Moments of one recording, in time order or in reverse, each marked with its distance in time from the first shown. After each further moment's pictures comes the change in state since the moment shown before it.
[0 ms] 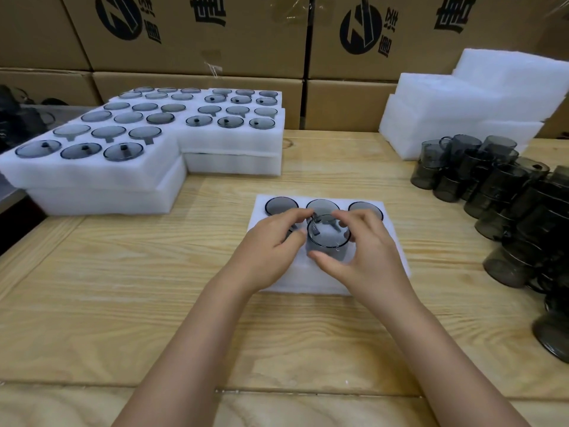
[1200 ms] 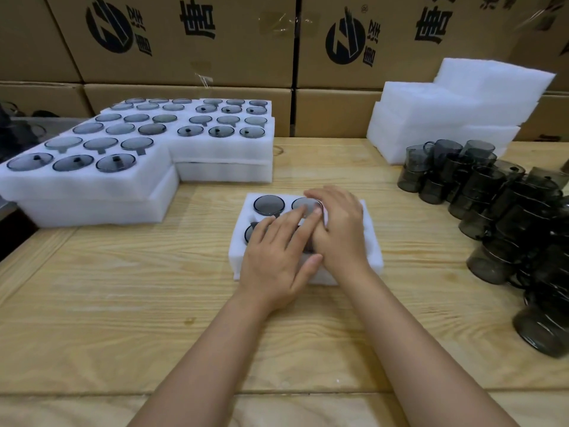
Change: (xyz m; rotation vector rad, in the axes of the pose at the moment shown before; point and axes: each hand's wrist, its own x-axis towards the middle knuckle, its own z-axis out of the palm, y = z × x) left_hand -0.001 -0.010 0.035 0.657 0.380 0.554; right_hand 0.045 -0.009 0.027 -0.037 0.350 -0.181
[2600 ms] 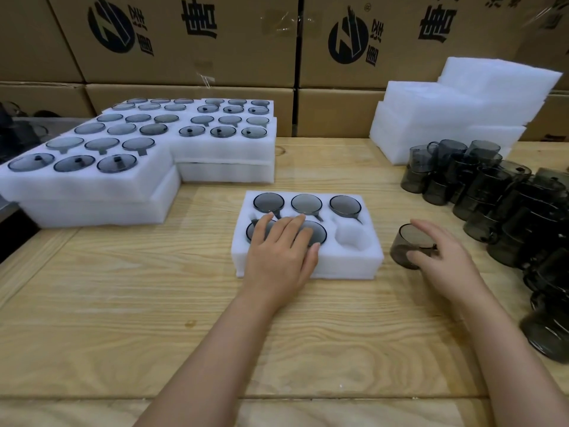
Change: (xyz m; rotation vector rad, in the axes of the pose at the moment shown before) left_hand 0.000 -0.006 0.020 0.276 0.120 0.014; right_hand -0.025 0.111 -0.103 -0.090 -0.337 0.517
